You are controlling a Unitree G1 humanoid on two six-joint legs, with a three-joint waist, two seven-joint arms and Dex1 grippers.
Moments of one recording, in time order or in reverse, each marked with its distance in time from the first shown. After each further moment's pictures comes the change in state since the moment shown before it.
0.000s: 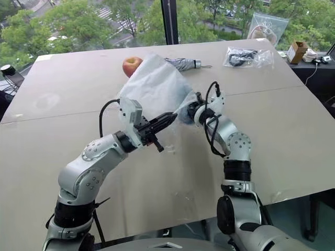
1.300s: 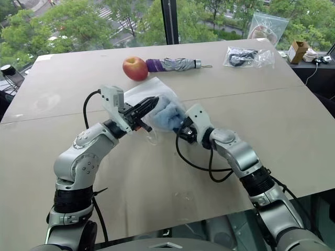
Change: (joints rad) left arm -0.054 -0.012 0.115 0.129 -0.003 -0.020 0.019; right arm 0.103 -0.433 0.550 -0.162 -1.062 -0.169 0.844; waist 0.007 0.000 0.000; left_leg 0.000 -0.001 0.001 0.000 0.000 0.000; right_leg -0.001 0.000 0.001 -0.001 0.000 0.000
